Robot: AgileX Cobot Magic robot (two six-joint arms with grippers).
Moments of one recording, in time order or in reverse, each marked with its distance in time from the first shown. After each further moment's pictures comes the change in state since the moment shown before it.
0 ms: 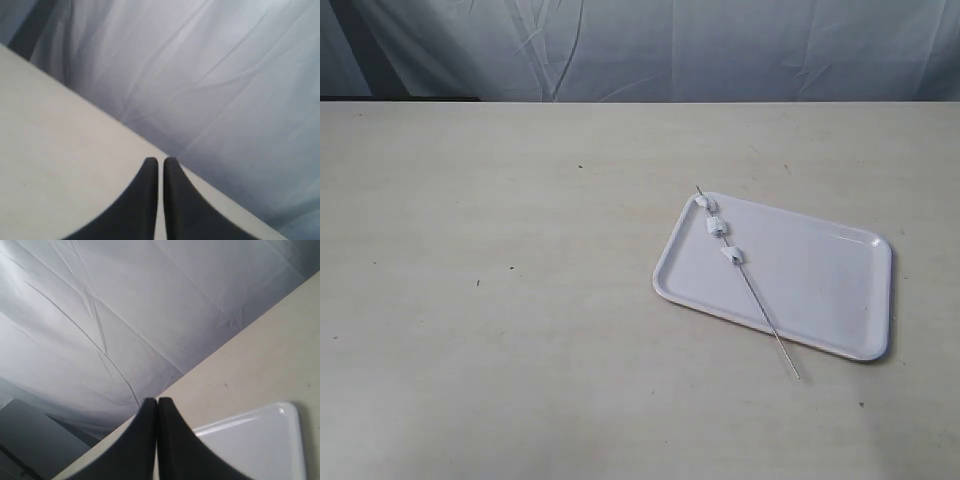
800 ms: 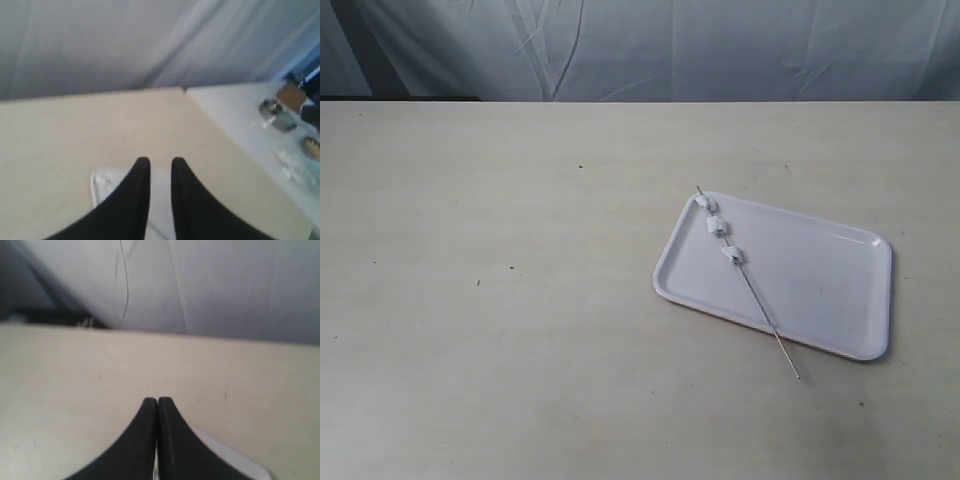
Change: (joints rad) left arm -0.047 1.273 -1.117 -0.656 0.782 0.973; right arm 0.056 1.093 -1.163 -0.327 0.616 -0.297
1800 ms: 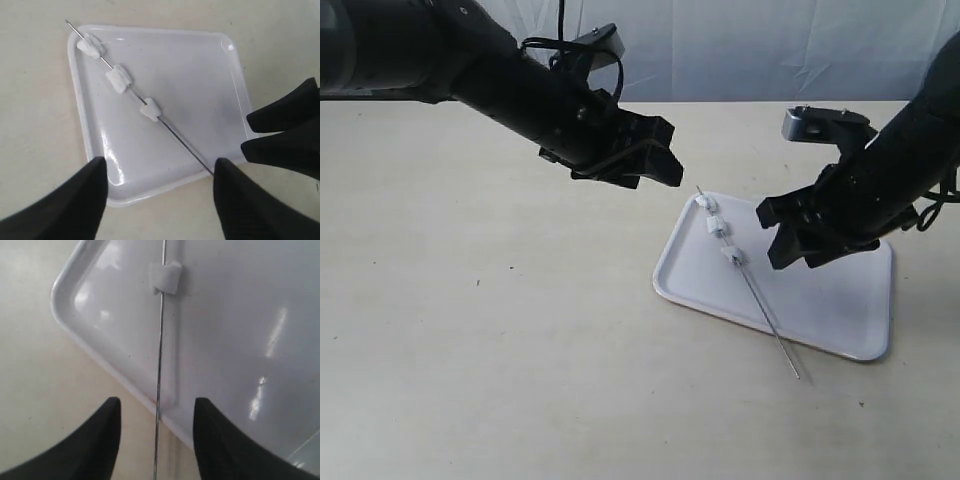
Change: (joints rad) left arm -0.401 0.607 -0.239 0.381 -0.112 -0.338; right arm 0.144 0.592 0.172 0.006 0.056 -0.056
